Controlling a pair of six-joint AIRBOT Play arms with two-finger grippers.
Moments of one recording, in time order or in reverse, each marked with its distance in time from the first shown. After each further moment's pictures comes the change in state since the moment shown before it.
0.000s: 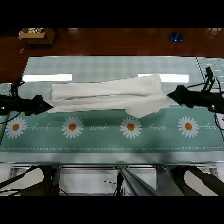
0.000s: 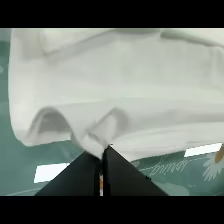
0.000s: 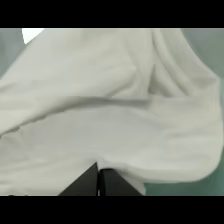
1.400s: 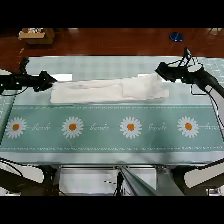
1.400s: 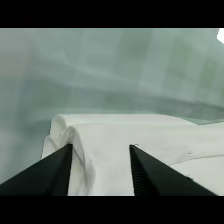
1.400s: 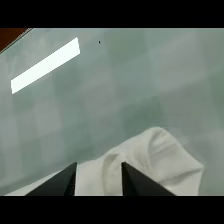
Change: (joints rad) left arm -0.067 -0.511 0.518 -0.150 0.173 -0.004; right arm 0.145 -0.647 0.544 0.035 -0.330 -0.035
